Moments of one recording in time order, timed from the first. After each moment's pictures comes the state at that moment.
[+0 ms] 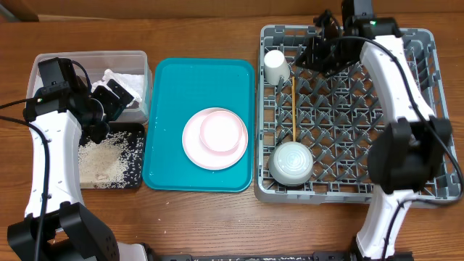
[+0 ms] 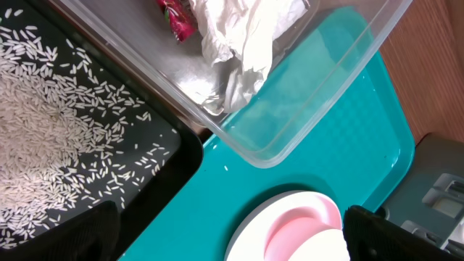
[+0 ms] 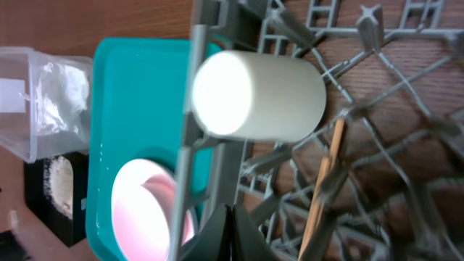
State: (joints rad) left arm 0.32 1.60 1.33 -0.92 0.28 -0.59; right arm 0.07 2.13 2.02 -1.09 -0.56 0.12
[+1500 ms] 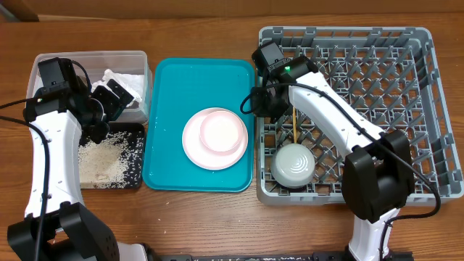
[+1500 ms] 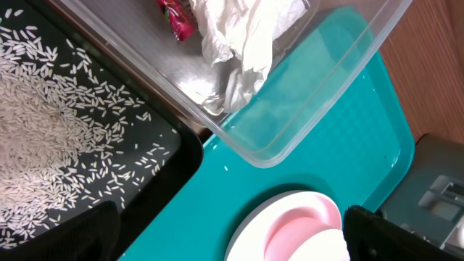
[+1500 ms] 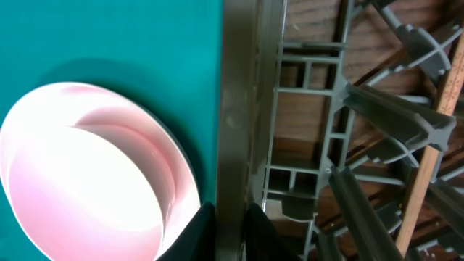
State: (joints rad) left arm 0.32 1.60 1.33 -0.92 0.28 -0.59; right arm 0.47 2.03 1.69 -1.03 -0.11 0.47
